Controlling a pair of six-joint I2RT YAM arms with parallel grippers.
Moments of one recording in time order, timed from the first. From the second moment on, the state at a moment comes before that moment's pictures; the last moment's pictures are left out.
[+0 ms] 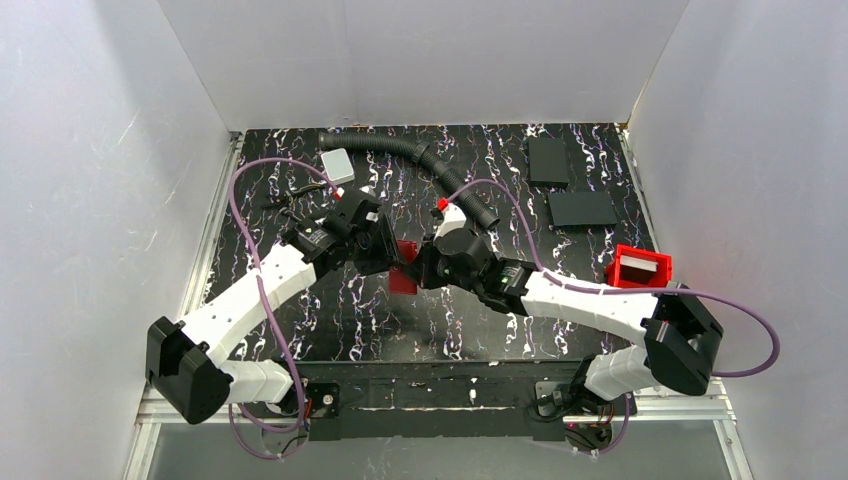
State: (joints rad) left arm -0.66 1.27 1.12 -0.79 0.00 -0.85; right arm 1.06 1.39 0.92 0.00 0.14 0.71
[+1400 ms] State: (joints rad) left arm -0.67 1.20 1.08 -0.79 -0.09 -0.73; right arm 1.06 1.26 0.98 -0.02 0.16 0.77
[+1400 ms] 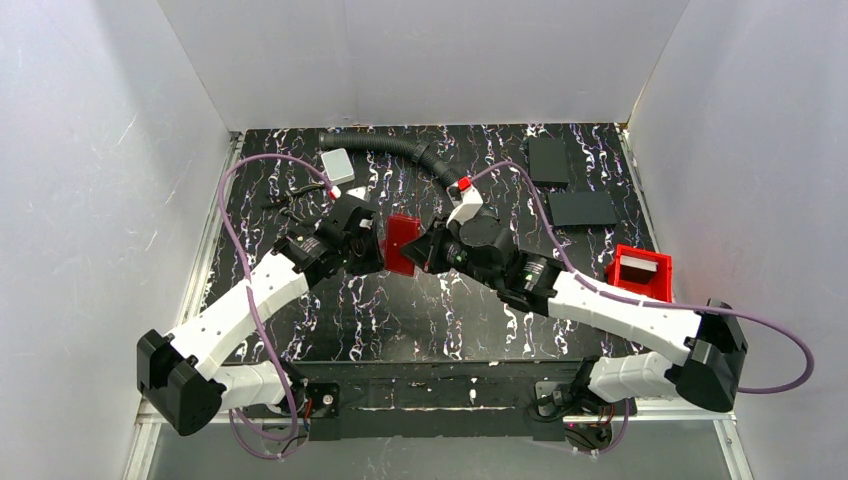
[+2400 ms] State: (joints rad) left arm -0.43 1.04 0.97 -0.65 0.62 -0.68; right arm 0.65 1.27 0.87 0.23 -0.87 0.69
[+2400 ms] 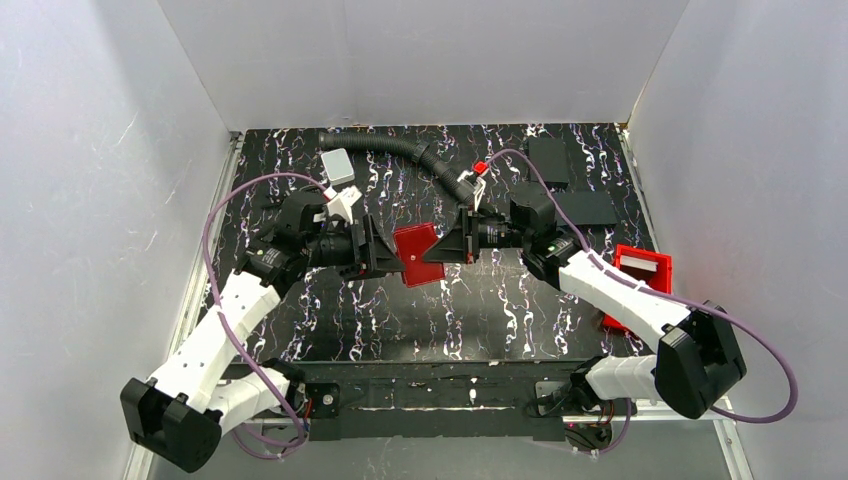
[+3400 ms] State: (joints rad) left arm -0.43 1.19 0.87 -0.74 0.52 -0.60; right arm 0.74 1.81 0.80 0.34 -0.60 0.75
